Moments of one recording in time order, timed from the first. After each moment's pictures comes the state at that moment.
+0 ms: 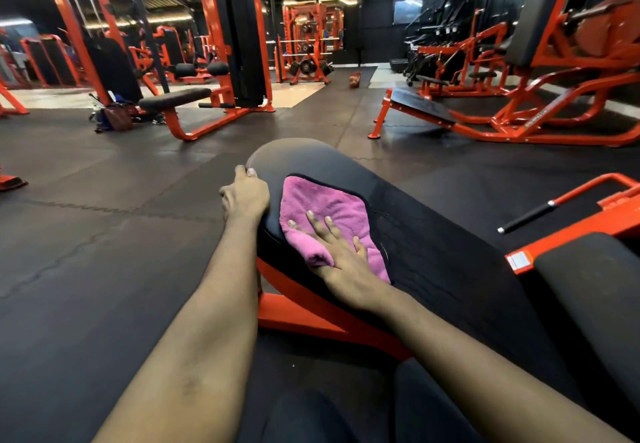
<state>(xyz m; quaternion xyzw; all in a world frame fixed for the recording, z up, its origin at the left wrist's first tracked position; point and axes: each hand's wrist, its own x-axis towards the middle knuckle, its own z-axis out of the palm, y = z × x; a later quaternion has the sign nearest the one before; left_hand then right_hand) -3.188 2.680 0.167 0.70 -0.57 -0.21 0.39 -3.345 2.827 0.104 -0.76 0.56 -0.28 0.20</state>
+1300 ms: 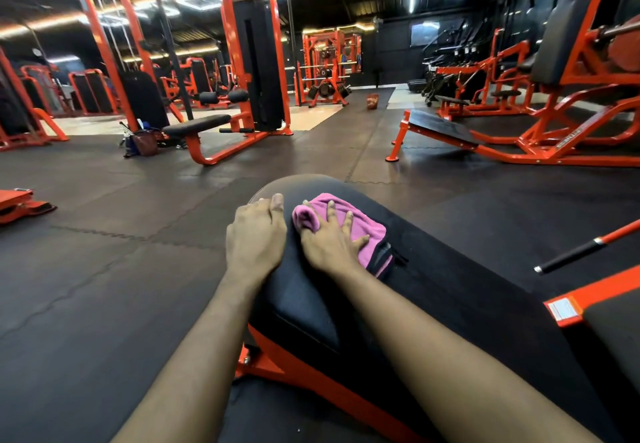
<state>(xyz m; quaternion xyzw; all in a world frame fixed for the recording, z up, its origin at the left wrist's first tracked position) -3.214 2.684 0.184 0.62 -0.68 -0.04 0.39 -3.343 2.658 0.135 -0.63 0.71 -0.29 0.16</state>
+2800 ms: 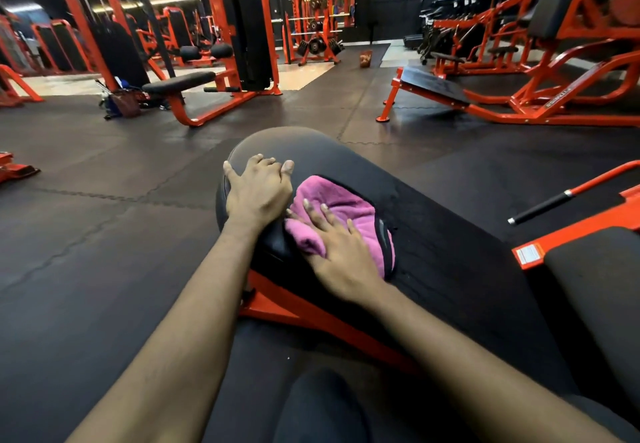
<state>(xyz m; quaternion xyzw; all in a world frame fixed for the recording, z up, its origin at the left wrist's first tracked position) -3.236 2.698 0.174 0.60 -0.77 0.04 0.21 -3.376 2.794 0.089 -0.77 0.56 -0.29 0.09</state>
